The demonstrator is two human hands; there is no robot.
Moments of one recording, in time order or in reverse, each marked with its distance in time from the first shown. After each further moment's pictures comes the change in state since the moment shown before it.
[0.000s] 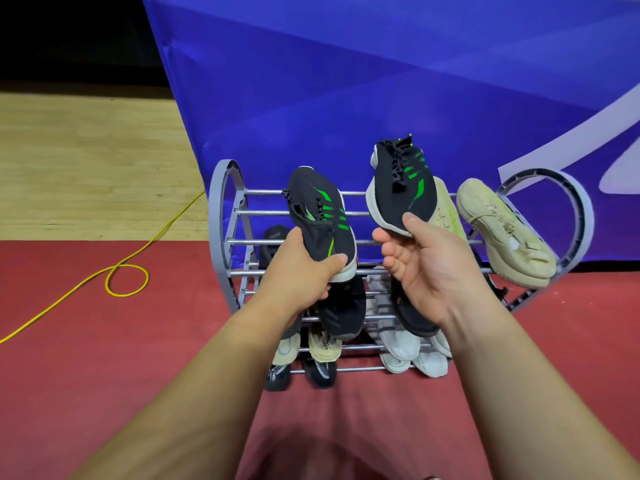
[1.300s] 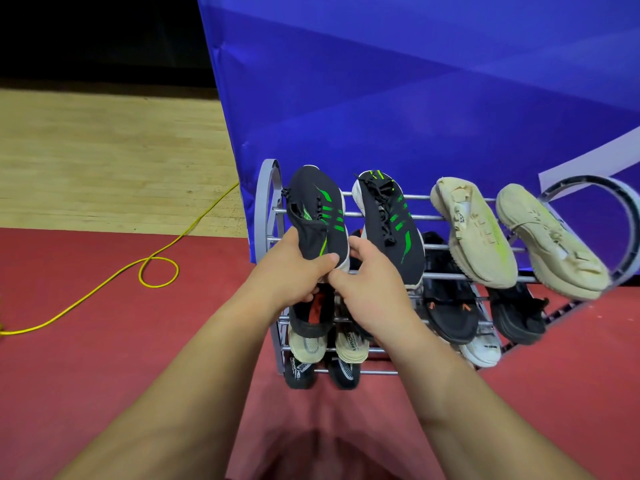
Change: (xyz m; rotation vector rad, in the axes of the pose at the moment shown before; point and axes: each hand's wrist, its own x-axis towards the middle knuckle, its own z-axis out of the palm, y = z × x) left_hand -0.004 -0.009 -0.071 0.167 -0.005 -0.020; right_hand -0.012 0.084 0.077 -0.939 -0.096 -0.226
